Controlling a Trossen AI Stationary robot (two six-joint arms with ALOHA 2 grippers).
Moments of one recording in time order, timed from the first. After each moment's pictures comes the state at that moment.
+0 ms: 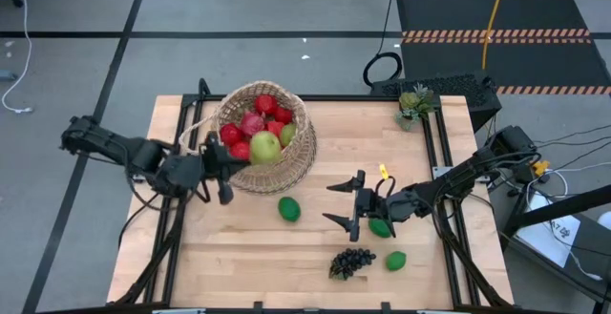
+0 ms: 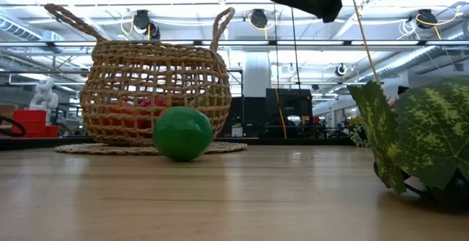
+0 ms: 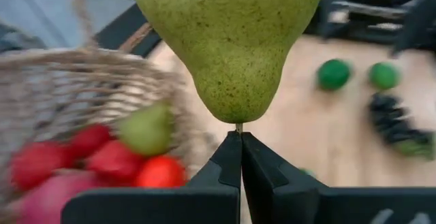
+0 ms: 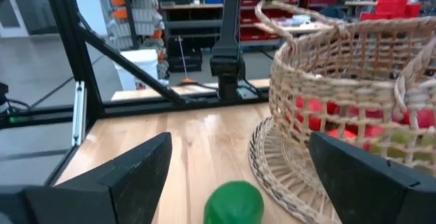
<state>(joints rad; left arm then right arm) -0.37 0.94 0.98 -0.63 -0.61 -0.35 0.45 1.44 0.64 0.70 0.60 0.12</state>
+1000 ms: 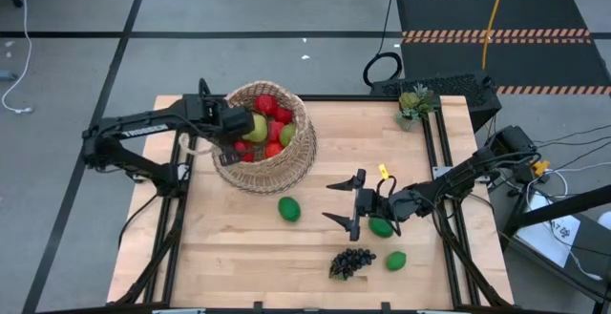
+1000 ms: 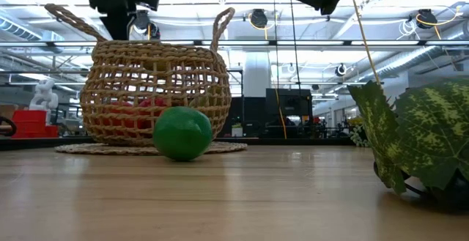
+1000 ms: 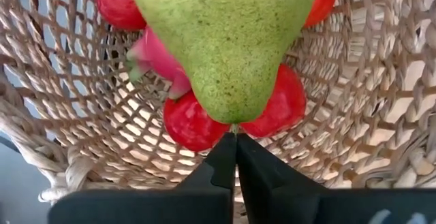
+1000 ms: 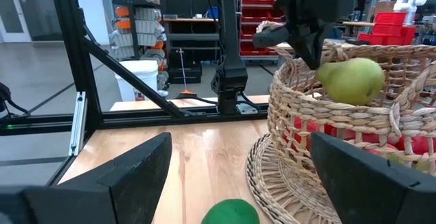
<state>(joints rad) 0.25 1.33 1.33 -1.37 -0.30 0.03 0.45 1.44 0.64 0.77 0.60 0.04</state>
